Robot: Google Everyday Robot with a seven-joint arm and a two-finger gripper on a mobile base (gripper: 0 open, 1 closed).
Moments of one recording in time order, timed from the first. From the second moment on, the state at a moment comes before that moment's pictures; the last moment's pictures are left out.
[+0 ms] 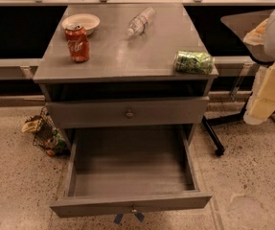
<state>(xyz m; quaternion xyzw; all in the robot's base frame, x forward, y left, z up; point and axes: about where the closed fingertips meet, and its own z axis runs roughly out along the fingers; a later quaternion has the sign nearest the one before) 0.438 -0.215 0.981 -0.60 0.78 -0.04 0.17</state>
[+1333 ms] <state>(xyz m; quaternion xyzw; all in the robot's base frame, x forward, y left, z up) 0.566 -0.254 0.966 -0.49 0.78 0.06 0.39</state>
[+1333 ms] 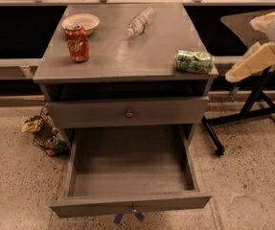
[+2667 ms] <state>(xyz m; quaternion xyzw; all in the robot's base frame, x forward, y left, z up) 0.671 -0.240 0.899 -0.48 0.72 0.19 0.46</state>
